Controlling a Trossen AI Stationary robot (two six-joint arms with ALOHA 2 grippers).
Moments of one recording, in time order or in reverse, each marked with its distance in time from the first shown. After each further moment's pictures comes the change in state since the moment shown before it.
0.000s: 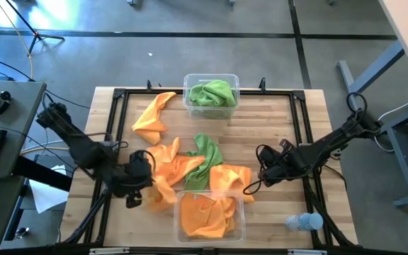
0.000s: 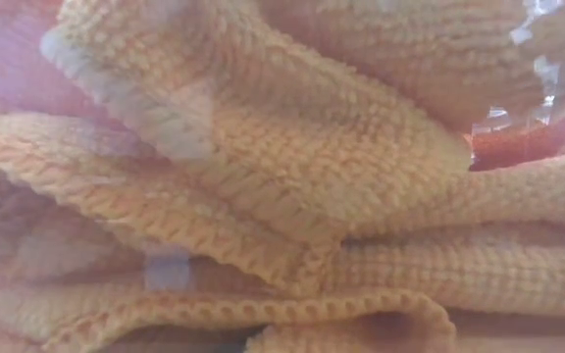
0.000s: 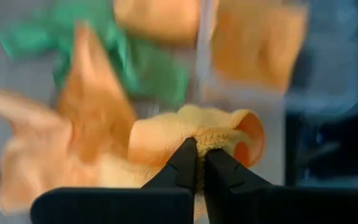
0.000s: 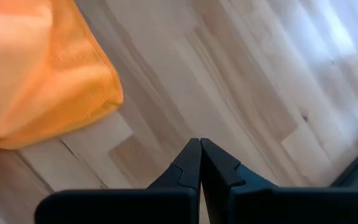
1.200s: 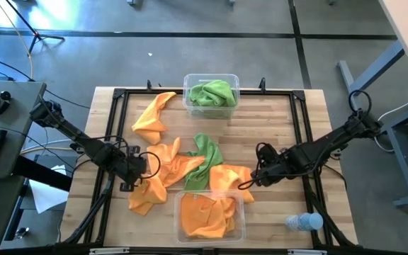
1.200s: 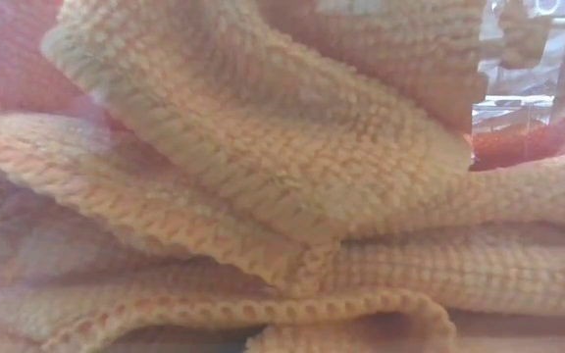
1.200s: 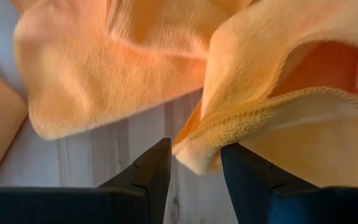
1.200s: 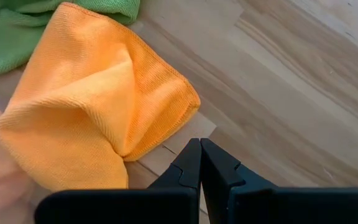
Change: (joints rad) left arm 0.117 -0.241 -0.647 0.103 0.123 0.280; right arm -0.006 0.004 0.107 0.082 -0.133 0.318
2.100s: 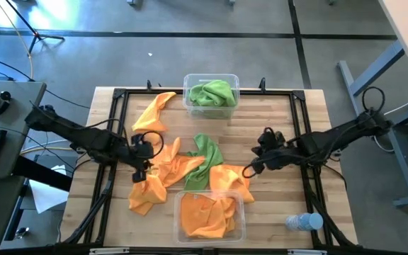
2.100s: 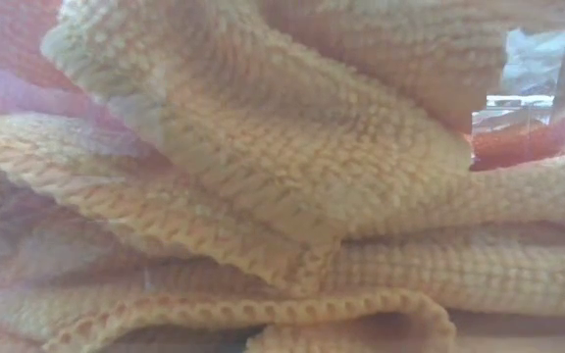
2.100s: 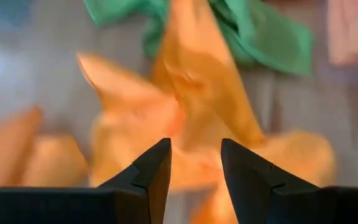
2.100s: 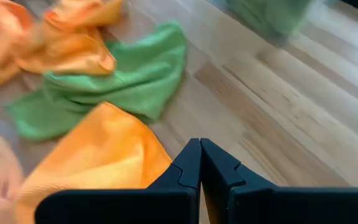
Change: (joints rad) left arm 0.207 0.000 0.209 0.022 -0.070 0.033; right arm -0.117 -0.204 -0.157 0.315 0.237 -0.427
